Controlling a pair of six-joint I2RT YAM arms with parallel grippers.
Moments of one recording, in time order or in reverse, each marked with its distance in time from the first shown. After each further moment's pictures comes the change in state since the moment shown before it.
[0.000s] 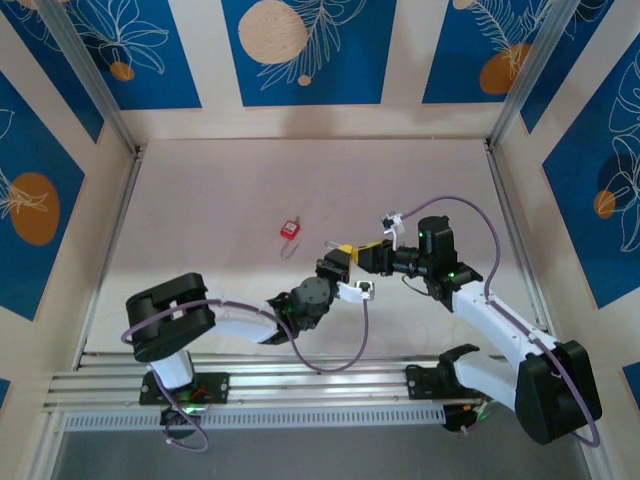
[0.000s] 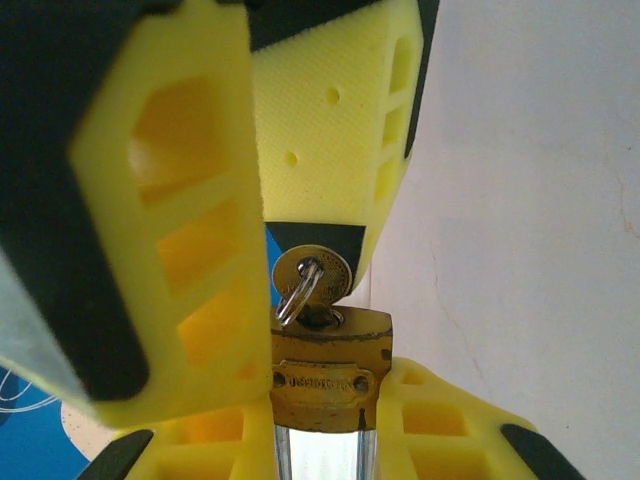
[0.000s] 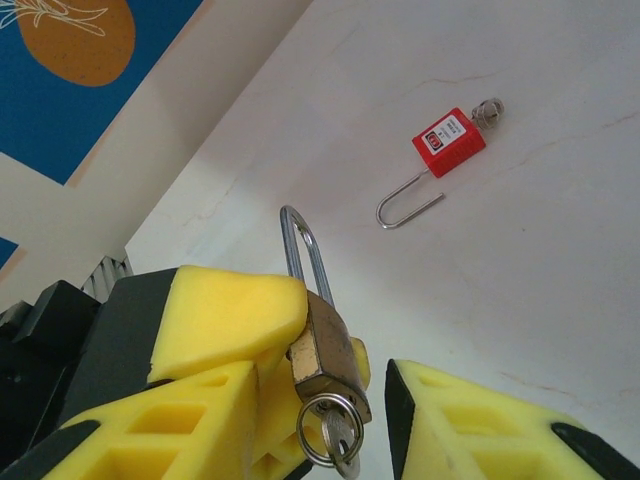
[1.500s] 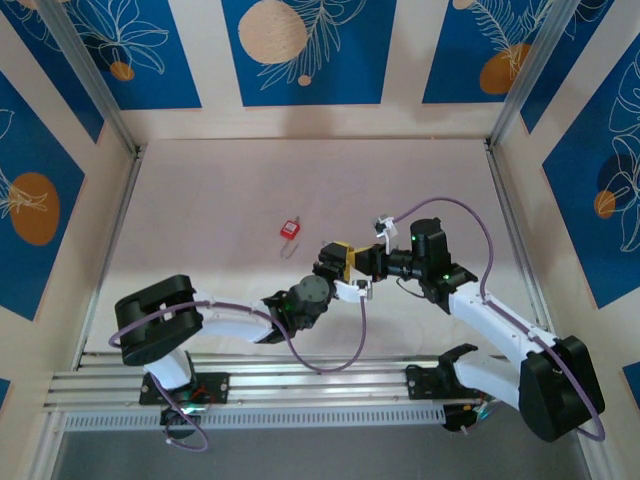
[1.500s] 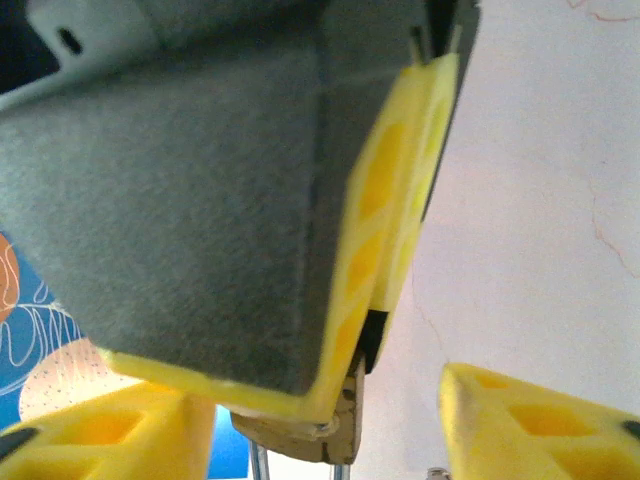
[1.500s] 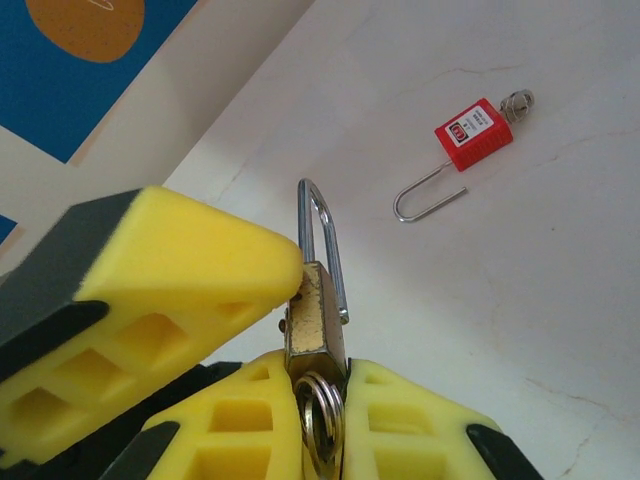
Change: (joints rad) left arm 0.000 -0.057 0.000 -0.103 0.016 -0.102; right arm 0.069 0.005 -0.006 0.022 0.041 -0.007
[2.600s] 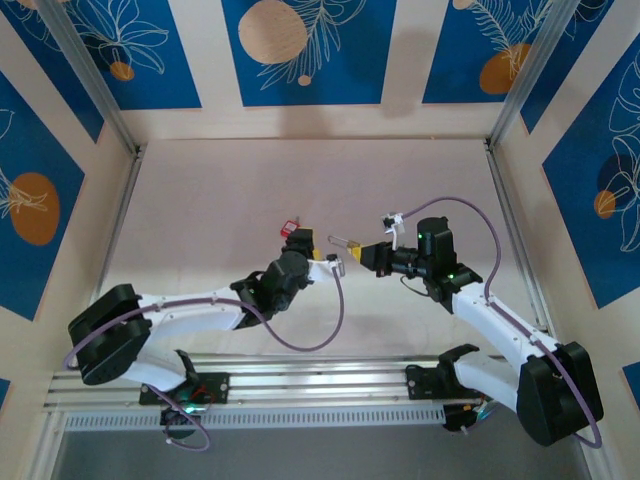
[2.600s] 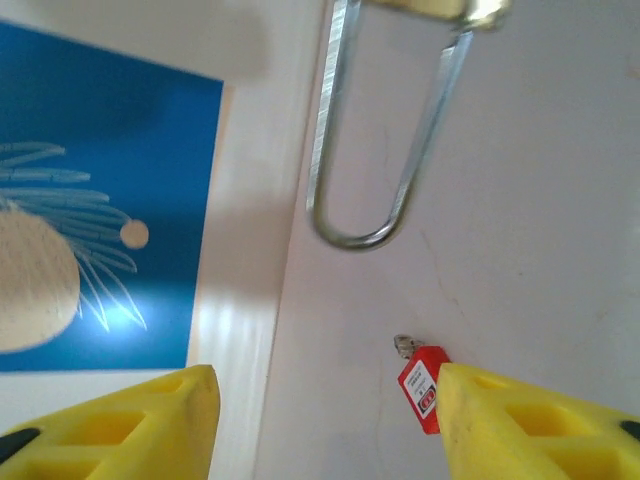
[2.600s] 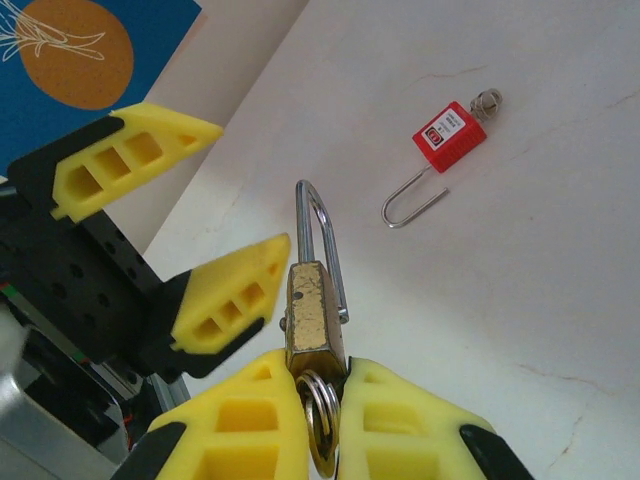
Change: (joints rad) left arm 0.156 -0.233 -0.002 -0.437 0.054 -0.218; right arm -0.052 -0.018 0.000 -0.014 -0.014 0.101
